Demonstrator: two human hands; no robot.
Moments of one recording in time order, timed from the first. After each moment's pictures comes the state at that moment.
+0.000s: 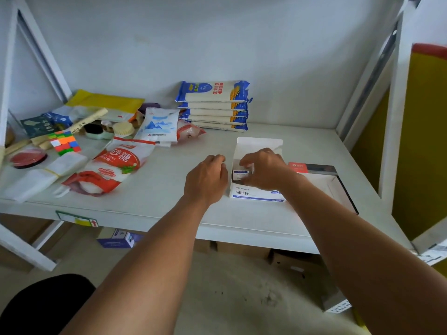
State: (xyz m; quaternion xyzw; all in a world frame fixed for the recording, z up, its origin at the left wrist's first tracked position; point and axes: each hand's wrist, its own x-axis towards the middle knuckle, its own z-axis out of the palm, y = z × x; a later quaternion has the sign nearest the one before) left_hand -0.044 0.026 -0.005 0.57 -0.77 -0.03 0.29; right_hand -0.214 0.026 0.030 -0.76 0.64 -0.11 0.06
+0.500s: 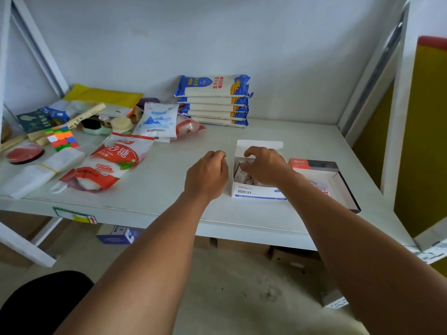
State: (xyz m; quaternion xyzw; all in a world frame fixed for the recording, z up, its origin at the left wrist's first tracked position) left_hand -0.045 0.020 -0.011 0.56 -0.77 -0.03 0.31; right_hand -0.209 0.020 0.025 -0.68 0.70 -0.16 0.14
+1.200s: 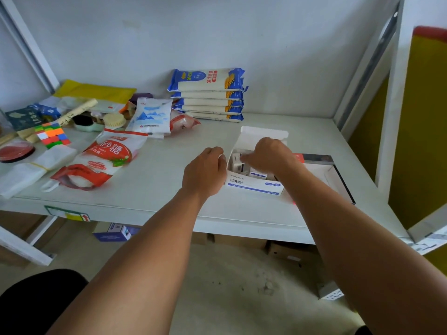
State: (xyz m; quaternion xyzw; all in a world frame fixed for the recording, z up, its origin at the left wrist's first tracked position) left_hand -0.052 0.019 -0.015 0.56 -0.77 -0.06 0.30; right_hand -0.218 0.024 0.042 -0.64 0.75 -0.12 0.12
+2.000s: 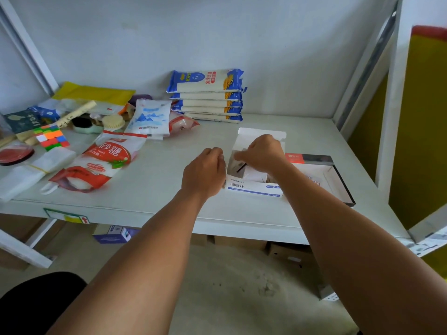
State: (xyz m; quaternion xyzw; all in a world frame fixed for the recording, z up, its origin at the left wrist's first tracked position) left_hand -0.052 0.019 -0.015 0.56 -0.77 -0.06 0.31; right_hand -0.212 0.008 0.030 -0.57 0.75 -0.27 0.22
